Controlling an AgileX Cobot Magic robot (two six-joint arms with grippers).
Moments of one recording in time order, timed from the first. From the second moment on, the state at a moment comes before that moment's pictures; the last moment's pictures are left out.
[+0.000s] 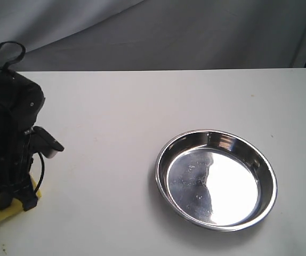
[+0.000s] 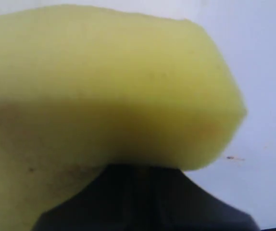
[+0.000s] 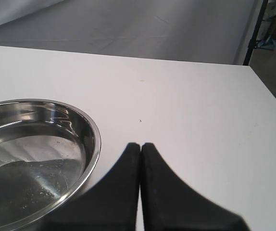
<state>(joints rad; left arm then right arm) -0.34 1.95 -1.08 0.25 1.19 0.24 0.00 0.01 0.00 0.05 0.34 -0.12</state>
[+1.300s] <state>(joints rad) -0.40 2.21 -1.45 0.17 0.53 0.17 0.00 0.01 0.00 0.05 0.34 -0.12</state>
